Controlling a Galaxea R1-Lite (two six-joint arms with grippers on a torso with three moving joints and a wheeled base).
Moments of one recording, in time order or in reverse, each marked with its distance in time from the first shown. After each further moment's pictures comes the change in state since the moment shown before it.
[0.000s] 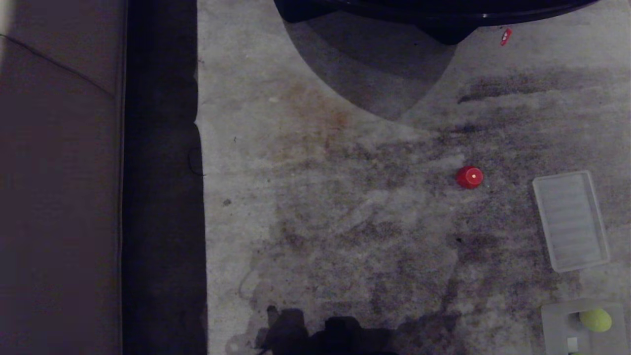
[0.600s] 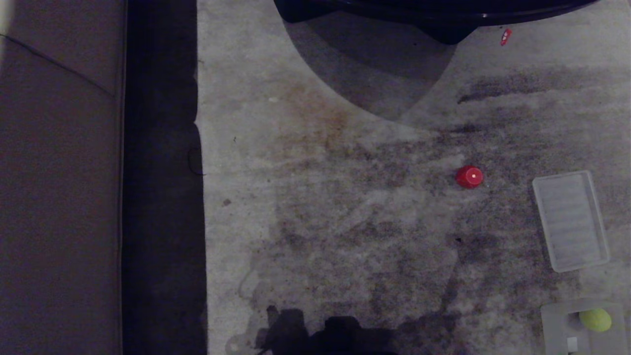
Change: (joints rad) left arm 0.000 0.000 0.000 0.000 -0.001 0.001; right arm 0.000 -0.006 0.006 -0.006 -0.003 0.006
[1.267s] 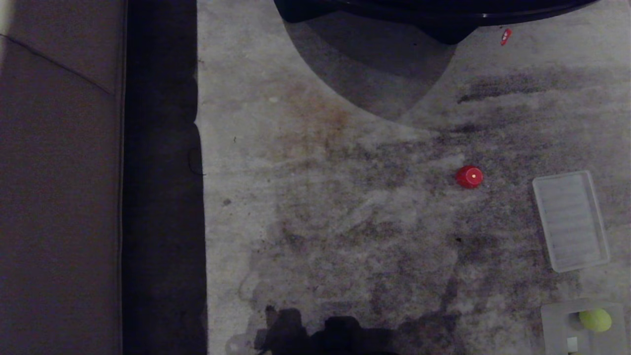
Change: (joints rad) left arm 0.000 0.000 0.000 -0.001 0.028 -0.053; right arm 0.000 0.000 0.001 0.001 0.000 0.001
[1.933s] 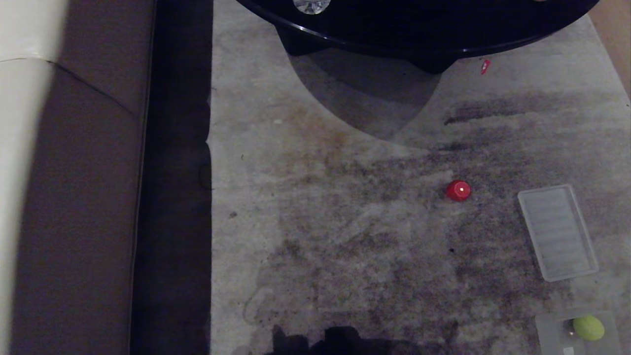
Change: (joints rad) left arm 0.000 0.000 0.000 0.000 -0.003 0.008; right arm 0.000 0.001 0.000 0.000 0.000 -0.001
